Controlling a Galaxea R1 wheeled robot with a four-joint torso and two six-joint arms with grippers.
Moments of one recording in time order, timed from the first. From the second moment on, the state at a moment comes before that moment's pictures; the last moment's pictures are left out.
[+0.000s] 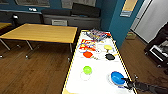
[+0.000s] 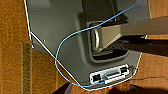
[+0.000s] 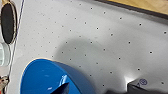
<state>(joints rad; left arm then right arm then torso) 1.53 2.99 -2.68 0.06 -0.18 -0.06 -0.58 2.43 -2.12 0.21 -0.09 1.08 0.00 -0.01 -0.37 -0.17</state>
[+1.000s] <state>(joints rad) 1.53 2.98 -2.68 0.06 -0.18 -0.06 -0.60 2.46 -2.10 0.21 -0.06 1.08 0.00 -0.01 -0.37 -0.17</state>
